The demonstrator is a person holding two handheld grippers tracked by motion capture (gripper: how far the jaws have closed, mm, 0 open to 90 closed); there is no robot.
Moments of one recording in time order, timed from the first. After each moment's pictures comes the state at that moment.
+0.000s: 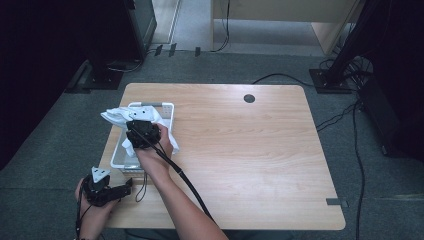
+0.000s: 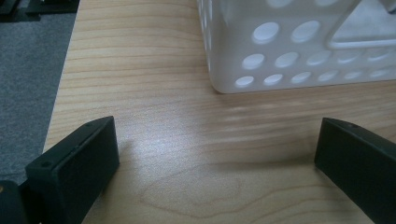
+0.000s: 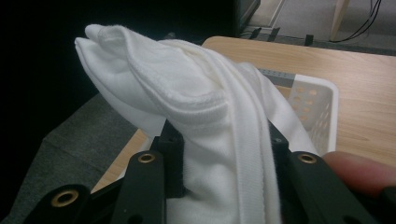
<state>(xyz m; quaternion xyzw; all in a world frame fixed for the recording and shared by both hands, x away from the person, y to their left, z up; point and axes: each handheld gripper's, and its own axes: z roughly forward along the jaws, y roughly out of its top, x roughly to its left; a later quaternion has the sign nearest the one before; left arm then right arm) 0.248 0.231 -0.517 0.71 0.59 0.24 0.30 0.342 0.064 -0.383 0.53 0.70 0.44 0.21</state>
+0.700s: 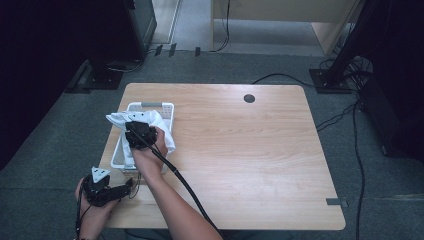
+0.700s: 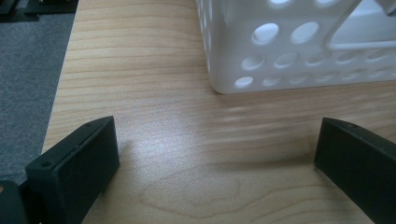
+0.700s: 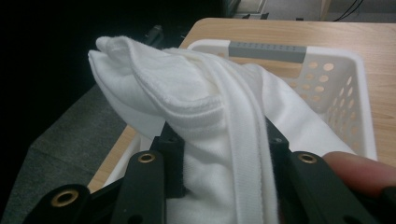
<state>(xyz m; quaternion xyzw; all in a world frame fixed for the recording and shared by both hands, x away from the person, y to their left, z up) 0.248 0.231 -0.517 0.71 0.59 0.24 0.30 0.357 0.085 -0.415 0.56 0.68 0.43 0.20</state>
